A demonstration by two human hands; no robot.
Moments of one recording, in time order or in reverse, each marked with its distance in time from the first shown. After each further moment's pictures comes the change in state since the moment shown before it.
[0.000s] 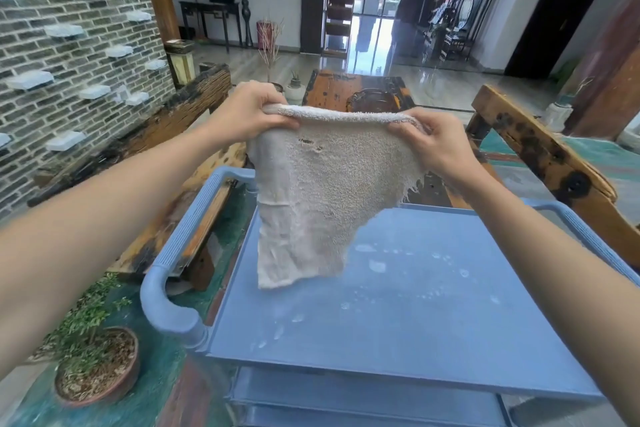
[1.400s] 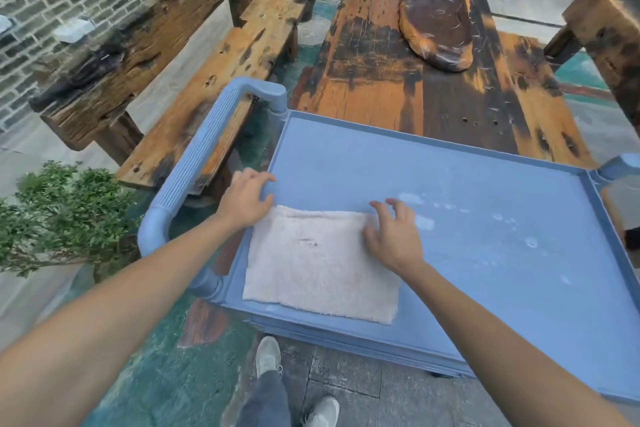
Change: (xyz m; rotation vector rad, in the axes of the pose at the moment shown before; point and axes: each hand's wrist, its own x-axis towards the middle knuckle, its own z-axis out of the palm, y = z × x) left_hand -0.194 -0.208 0.196 0.237 -0.306 -0.687; right_hand -0.167 0.170 0.248 -0.462 -0.490 0.453
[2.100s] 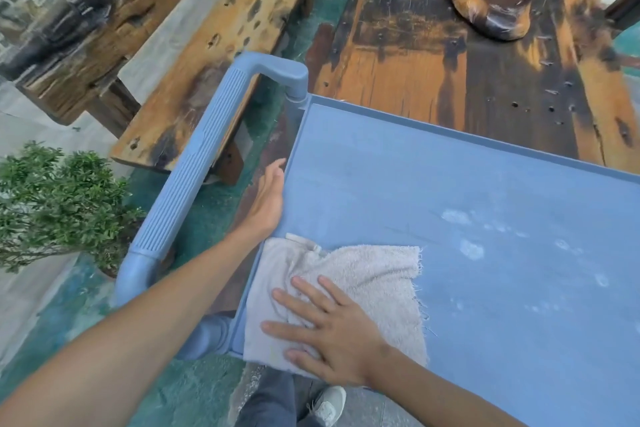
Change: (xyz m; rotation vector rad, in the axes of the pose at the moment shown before) left_hand 0.060 -0.021 0.053 -0.851 -0.013 -0.274; right_hand -0.050 -0.086 0.082 -0.188 -0.269 -0.899
